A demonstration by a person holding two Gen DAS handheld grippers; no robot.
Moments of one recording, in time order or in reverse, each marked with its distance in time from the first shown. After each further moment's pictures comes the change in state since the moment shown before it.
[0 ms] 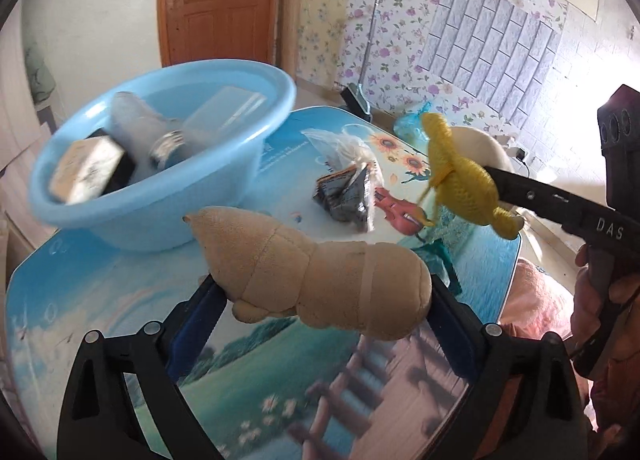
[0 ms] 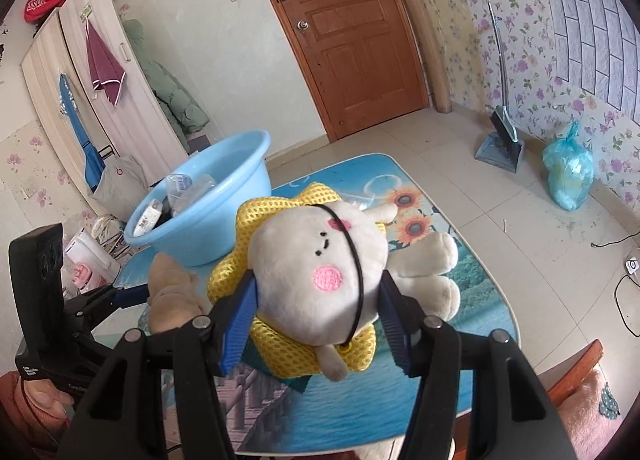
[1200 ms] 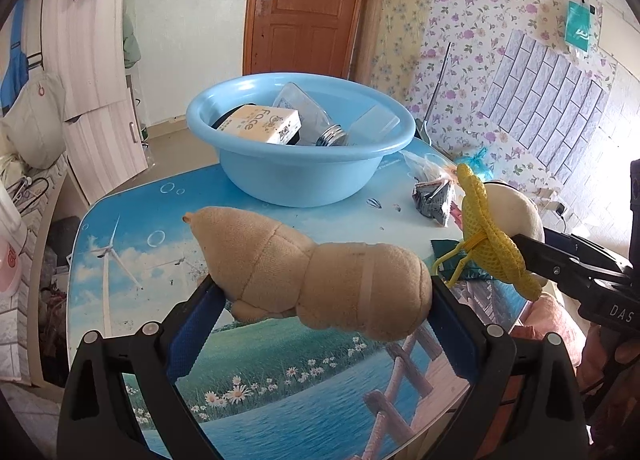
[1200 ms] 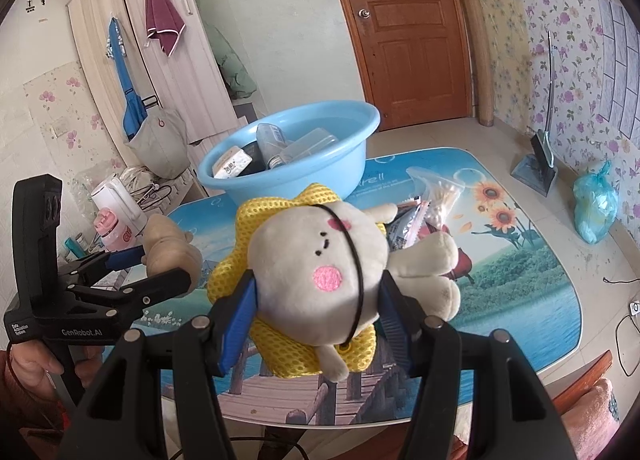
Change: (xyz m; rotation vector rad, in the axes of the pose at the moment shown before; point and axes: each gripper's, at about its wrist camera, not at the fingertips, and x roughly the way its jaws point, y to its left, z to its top) left arm -0.074 0.063 -0.045 -0.193 -0.095 0.149; right arm -0.003 0.096 -0.032 -0.171 0.055 0.069
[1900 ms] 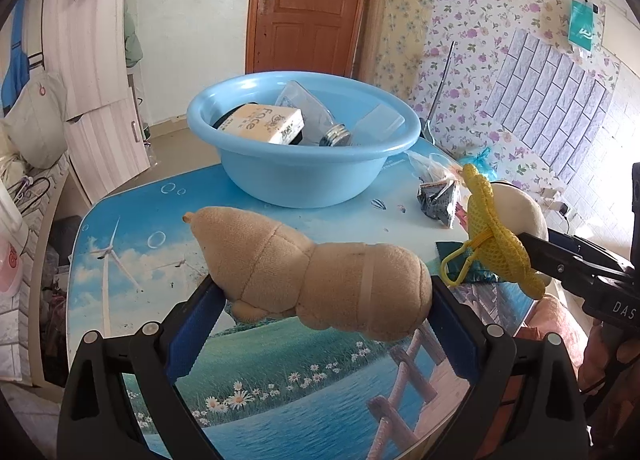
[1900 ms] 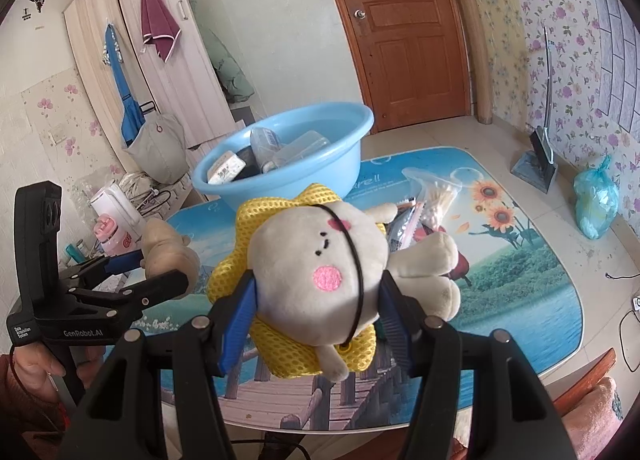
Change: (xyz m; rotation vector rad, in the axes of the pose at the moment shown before) left arm 0.003 0.000 0.002 -0.003 -0.002 0.013; right arm 0.001 -0.009 0.004 0.021 -0.016 0.009
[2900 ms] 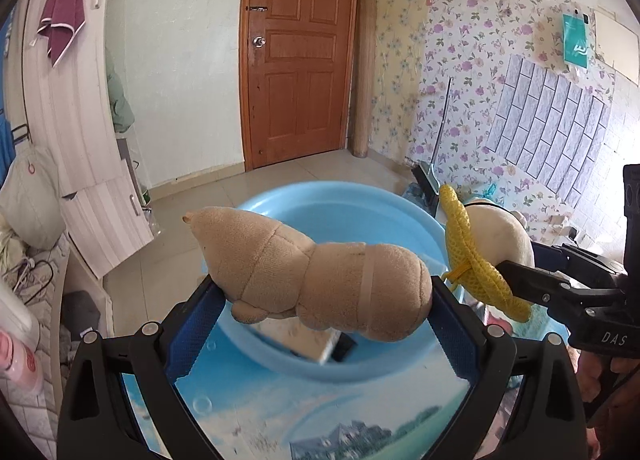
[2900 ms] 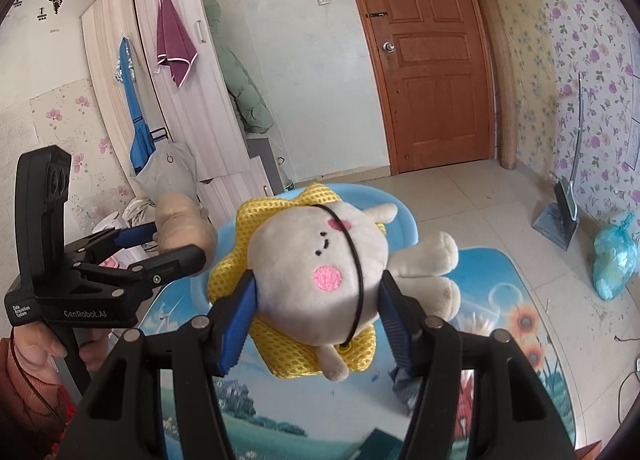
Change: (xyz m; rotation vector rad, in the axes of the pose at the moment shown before) left arm 0.018 0.034 0.130 0.096 -0.149 0.006; right arm 0.056 0.013 0.106 -0.086 -0.092 0.052
